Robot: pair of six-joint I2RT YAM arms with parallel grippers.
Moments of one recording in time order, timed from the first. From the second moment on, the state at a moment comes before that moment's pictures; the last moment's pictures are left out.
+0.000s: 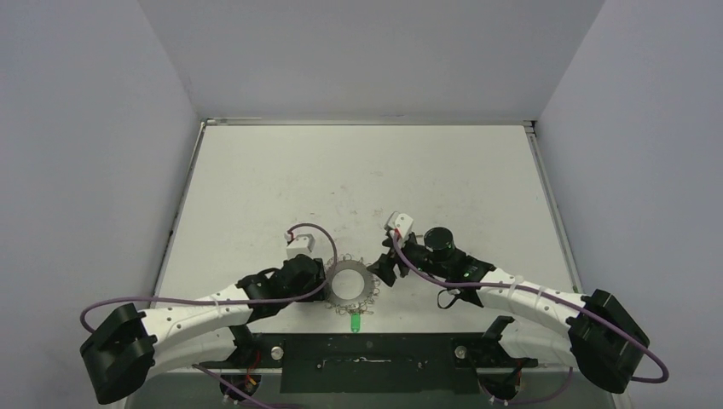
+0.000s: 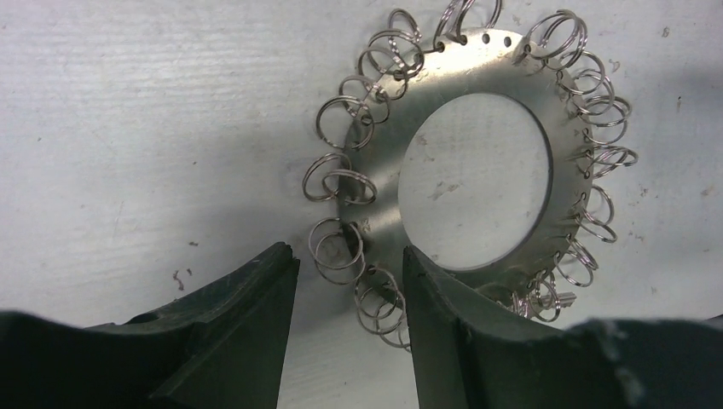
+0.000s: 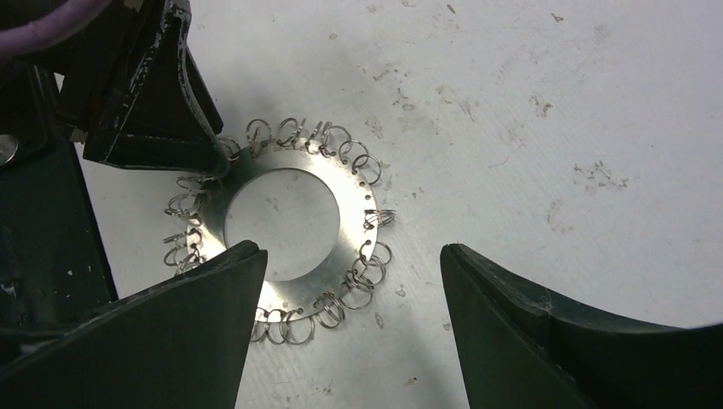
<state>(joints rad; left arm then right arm) -0.94 0.94 0.35 -0.29 -0.31 -0.87 0.81 1.13 0.45 0.30 -0.30 -0.04</state>
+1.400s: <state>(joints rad) -0.82 0.52 0.33 -0.30 -0.21 -0.65 0.84 1.33 0.61 0.32 -0.38 0.29</state>
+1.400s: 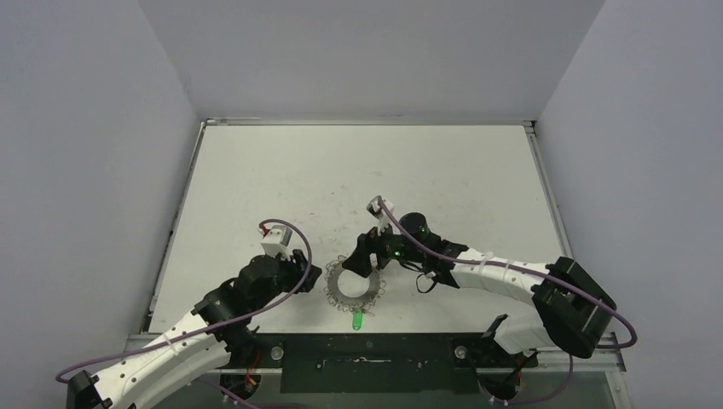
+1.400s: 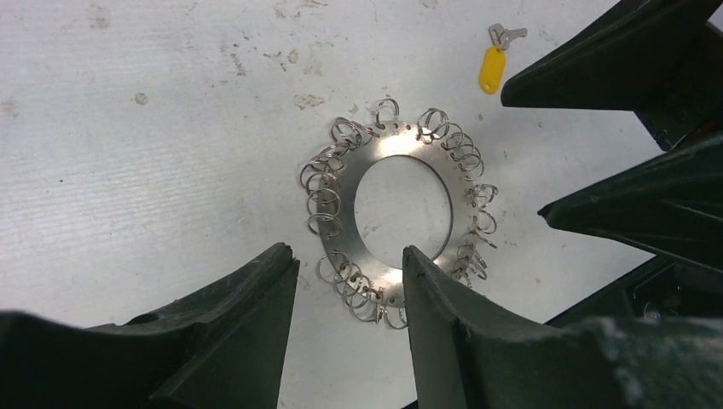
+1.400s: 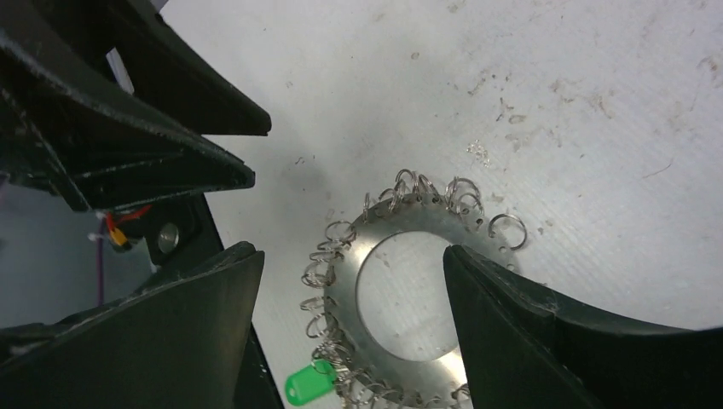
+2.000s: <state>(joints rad) -0.79 0.86 0.47 -0.40 -0.31 -0.65 1.07 1.41 0.72 -0.01 -0.09 0.73</state>
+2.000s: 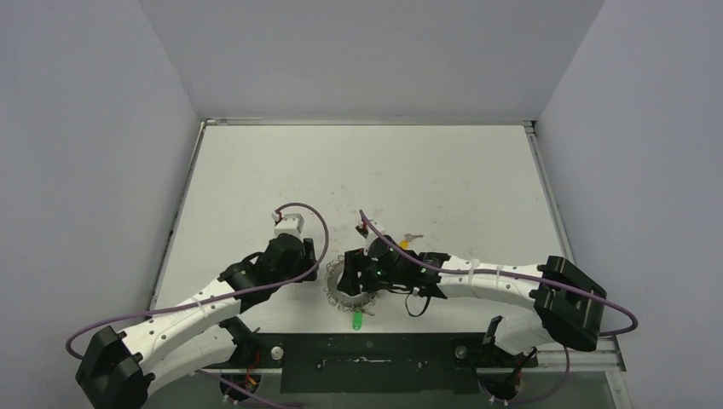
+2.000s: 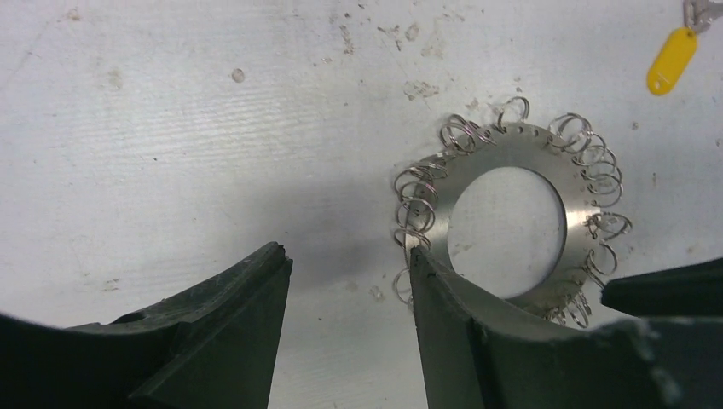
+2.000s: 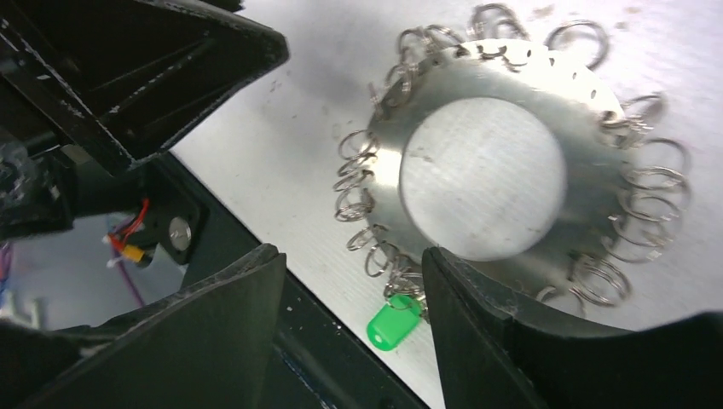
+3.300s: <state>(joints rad) -0.51 0.81 0.45 -0.45 -0.18 -0.65 1.21 1.68 1.08 -0.48 0.16 0.73</state>
